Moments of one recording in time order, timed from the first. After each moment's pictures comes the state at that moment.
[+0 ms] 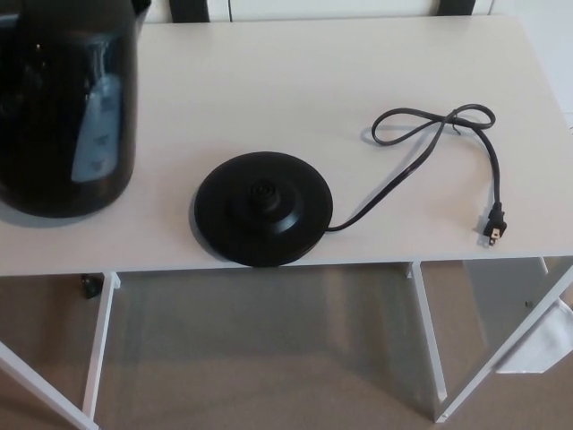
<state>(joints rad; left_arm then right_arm) -0.65 0.72 0.13 0.71 0.00 -0.05 -0.10 0.17 -0.44 0.10 0.75 -0.19 -0.26 0.17</state>
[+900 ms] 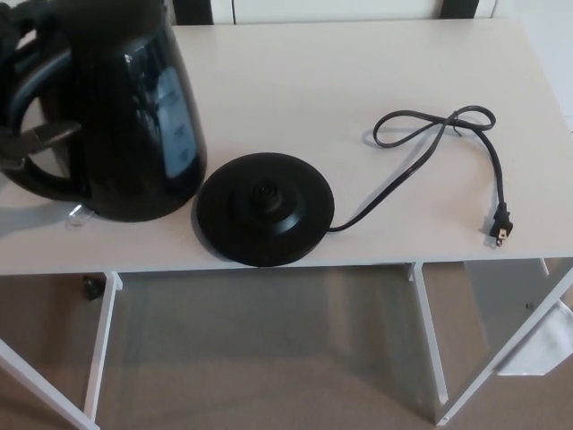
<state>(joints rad) -0.54 0.77 0.01 0.36 -0.06 0.09 -0.48 0.16 -0.43 0.08 0.73 -0.18 -0.25 0.16</state>
